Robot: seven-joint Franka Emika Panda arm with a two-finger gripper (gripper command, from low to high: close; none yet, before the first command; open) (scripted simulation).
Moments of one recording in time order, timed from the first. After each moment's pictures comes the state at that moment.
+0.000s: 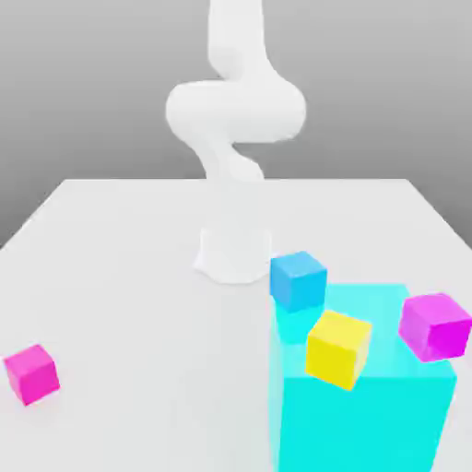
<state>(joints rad) -0.03 -0.71 -0.03 -2.32 0.00 2.34 0.81</state>
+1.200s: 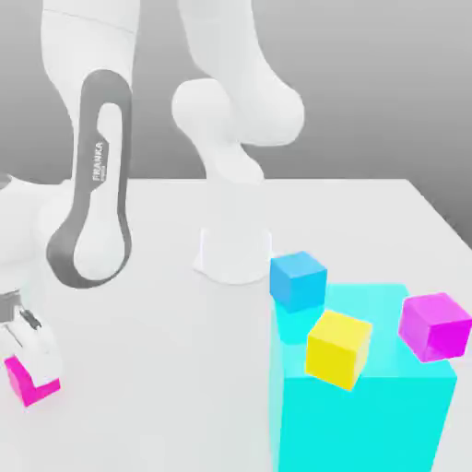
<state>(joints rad) -0.46 0.41 -0.20 -2.48 0.30 2.87 0.67</state>
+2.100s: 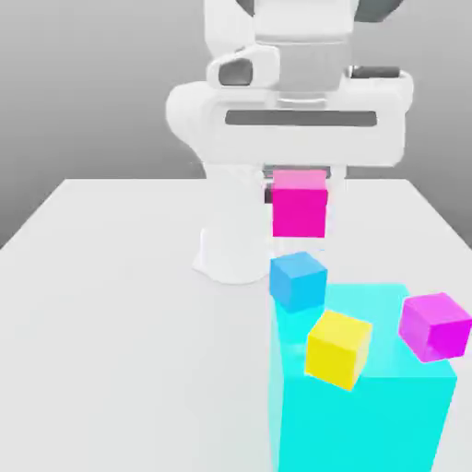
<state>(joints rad) 0.05 -0.36 0.11 -2.50 0.05 2.15 0.99</state>
